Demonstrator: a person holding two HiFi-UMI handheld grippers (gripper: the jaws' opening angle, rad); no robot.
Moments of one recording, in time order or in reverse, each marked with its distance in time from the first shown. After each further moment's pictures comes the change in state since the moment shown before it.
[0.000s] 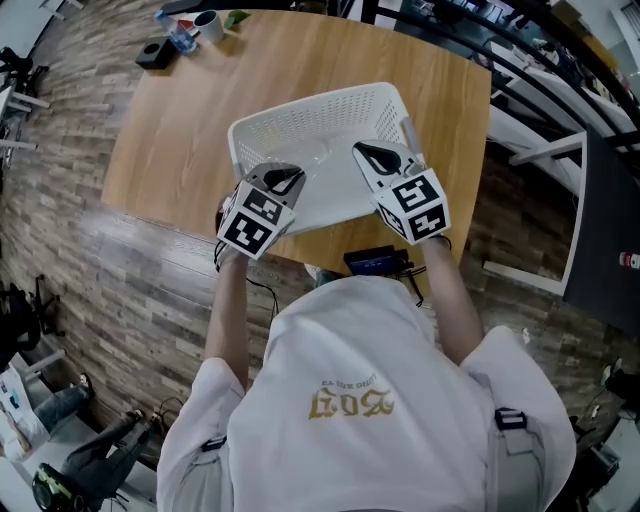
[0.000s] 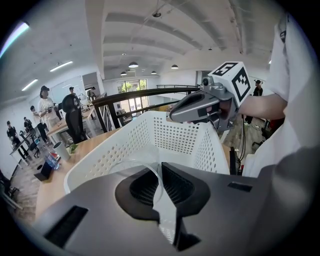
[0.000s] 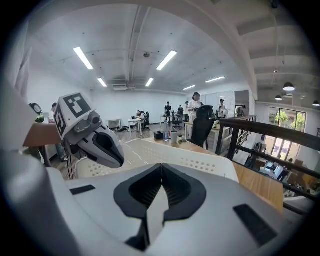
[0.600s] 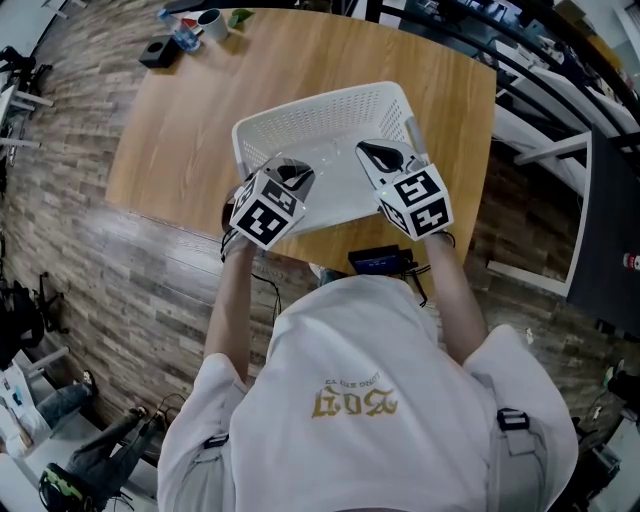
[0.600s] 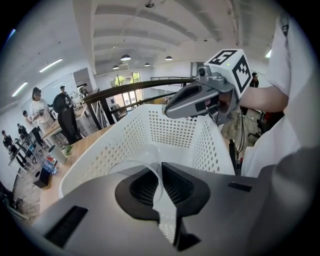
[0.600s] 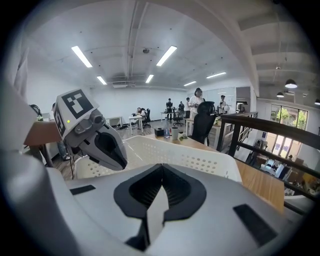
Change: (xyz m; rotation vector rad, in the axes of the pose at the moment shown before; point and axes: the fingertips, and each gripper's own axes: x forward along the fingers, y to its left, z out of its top) left arm 0.015 -0.003 -0.003 0.064 0.093 -0.038; right arm 0.007 -0.001 -0.006 0.009 0.044 0.013
